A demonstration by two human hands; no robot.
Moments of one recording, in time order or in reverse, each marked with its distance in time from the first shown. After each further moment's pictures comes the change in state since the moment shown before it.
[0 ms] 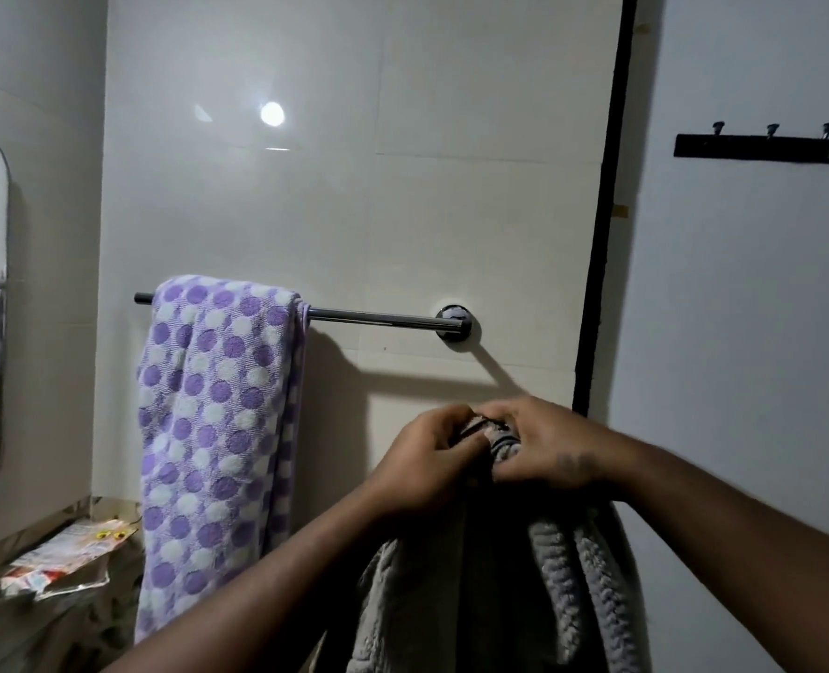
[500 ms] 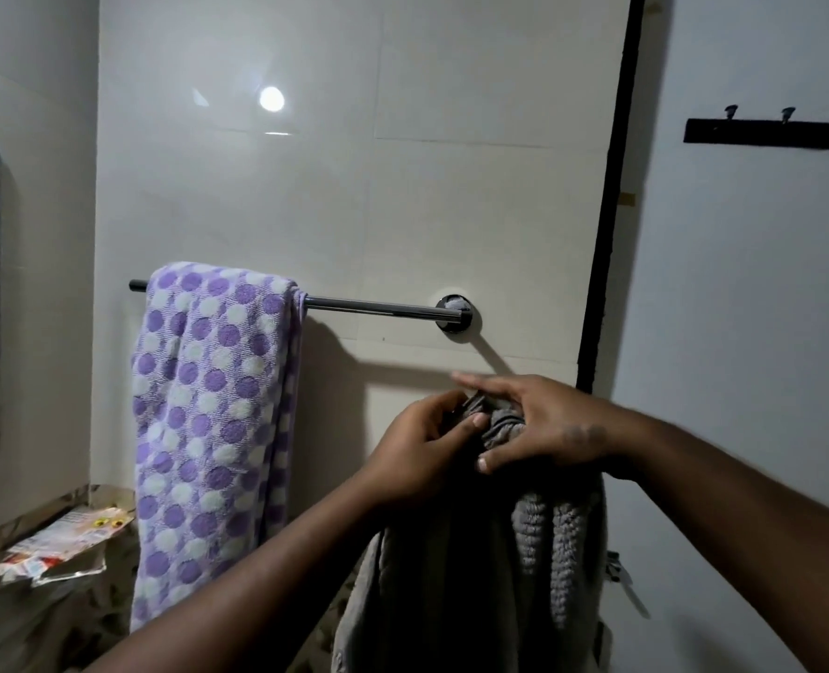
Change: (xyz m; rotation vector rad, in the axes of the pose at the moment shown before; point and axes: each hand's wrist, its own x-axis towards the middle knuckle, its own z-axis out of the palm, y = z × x) left_hand 0.000 0.001 0.000 -0.043 0.067 0.021; right_hand 0.006 0.007 -0.012 0.001 -0.021 0.040
